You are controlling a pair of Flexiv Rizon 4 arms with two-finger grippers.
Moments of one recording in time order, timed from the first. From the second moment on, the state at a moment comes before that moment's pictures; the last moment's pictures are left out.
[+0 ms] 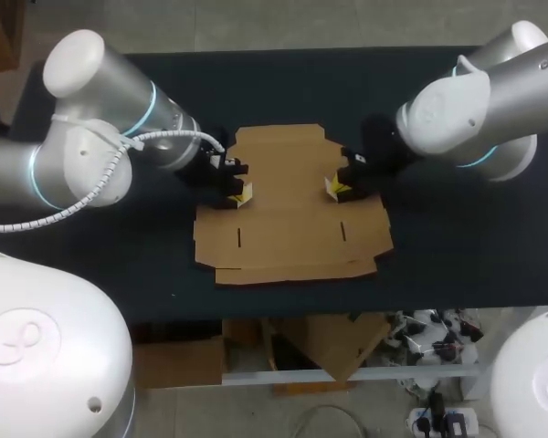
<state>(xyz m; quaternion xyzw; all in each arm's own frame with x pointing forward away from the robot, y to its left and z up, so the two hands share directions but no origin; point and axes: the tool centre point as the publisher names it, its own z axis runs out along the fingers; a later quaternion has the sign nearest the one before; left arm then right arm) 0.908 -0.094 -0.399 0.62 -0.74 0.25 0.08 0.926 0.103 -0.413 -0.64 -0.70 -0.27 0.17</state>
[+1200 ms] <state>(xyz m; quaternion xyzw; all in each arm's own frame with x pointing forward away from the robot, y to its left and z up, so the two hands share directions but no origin) 0.906 -0.110 -0.402 0.62 -0.74 0.24 0.05 0.920 0.117 -0.415 -0.65 -0.70 -0.24 0.16</state>
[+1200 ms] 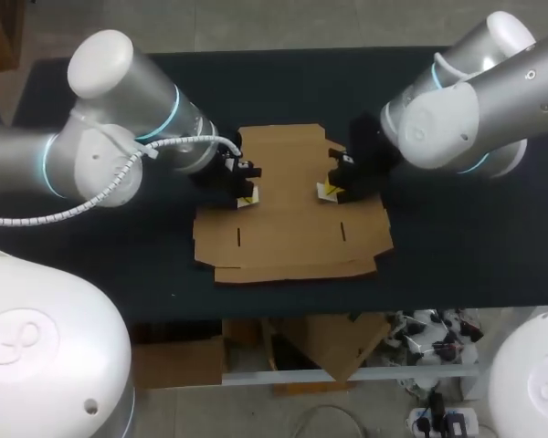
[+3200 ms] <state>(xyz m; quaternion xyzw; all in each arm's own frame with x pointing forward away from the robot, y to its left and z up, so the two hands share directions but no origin) 0.884 -0.055 -0.331 0.68 -0.70 0.22 0.04 0.908 0.032 -0.366 -0.67 -0.66 -0.30 0.16</state>
